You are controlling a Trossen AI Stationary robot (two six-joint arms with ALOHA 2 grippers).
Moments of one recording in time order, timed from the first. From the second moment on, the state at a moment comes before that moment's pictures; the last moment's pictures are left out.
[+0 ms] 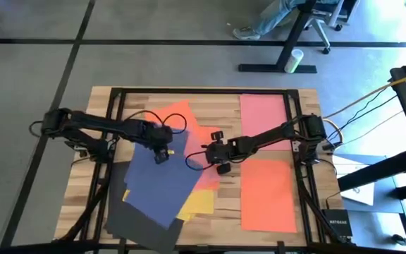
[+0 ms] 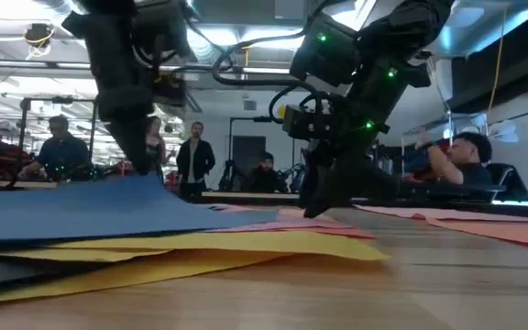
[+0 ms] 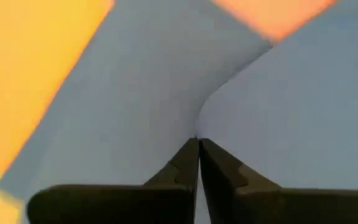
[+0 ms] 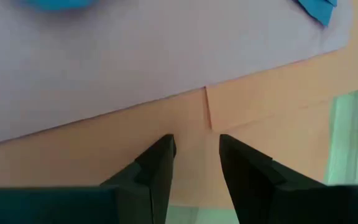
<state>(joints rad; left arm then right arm) 0.08 1.37 0.81 -0.73 -0.22 -0.28 0.06 1.90 1.04 -0.23 0.30 -0.32</state>
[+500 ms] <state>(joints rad) 0.15 1.36 0.81 -0.82 -0.39 -0.39 0.06 1.90 1.04 -0.23 0.30 -0.32</state>
